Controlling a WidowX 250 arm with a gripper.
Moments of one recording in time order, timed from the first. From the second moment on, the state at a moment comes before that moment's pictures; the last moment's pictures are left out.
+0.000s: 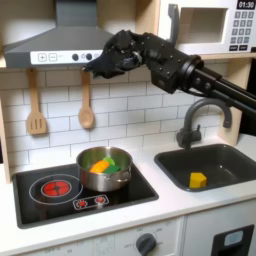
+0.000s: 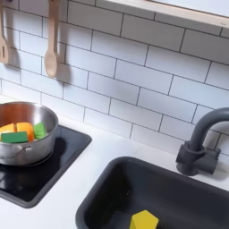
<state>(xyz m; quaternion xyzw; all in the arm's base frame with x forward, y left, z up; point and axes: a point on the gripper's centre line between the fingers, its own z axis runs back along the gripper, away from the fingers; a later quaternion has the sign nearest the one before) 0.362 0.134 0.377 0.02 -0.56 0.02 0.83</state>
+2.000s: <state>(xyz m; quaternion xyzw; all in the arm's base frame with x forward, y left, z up) 0.400 0.126 0.401 0.03 -0.58 0.00 0.81</state>
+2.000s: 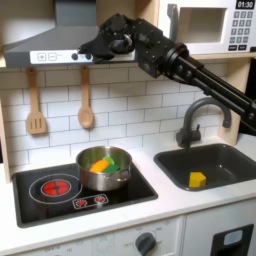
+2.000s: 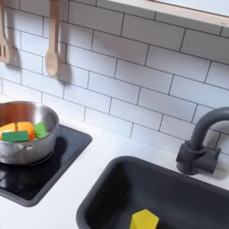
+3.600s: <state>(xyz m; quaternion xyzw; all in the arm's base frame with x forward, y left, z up) 0.393 0.130 0.393 0.02 -0.58 0.00 0.81</state>
